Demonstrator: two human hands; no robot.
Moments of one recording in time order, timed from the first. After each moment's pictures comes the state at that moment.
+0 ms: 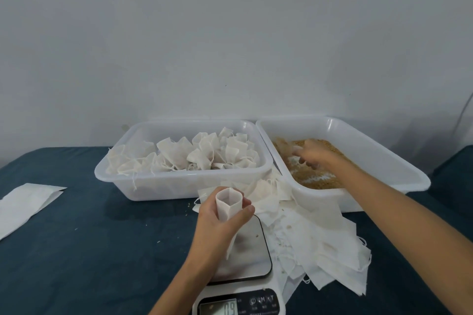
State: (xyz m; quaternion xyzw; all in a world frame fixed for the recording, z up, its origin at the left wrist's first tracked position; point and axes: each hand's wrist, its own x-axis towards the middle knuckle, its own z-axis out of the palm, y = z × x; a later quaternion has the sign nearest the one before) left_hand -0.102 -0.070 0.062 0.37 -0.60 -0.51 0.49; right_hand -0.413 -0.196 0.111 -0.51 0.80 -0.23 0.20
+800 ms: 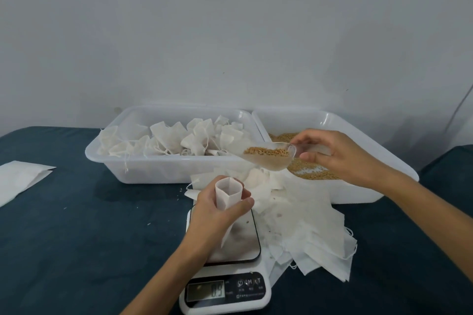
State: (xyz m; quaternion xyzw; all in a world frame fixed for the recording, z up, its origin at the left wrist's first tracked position) left_hand -0.109 -0.061 0.063 0.36 -0.61 -0.53 0.47; right_hand -0.378 -0.051 0.170 -0.76 0.55 -0.32 0.17
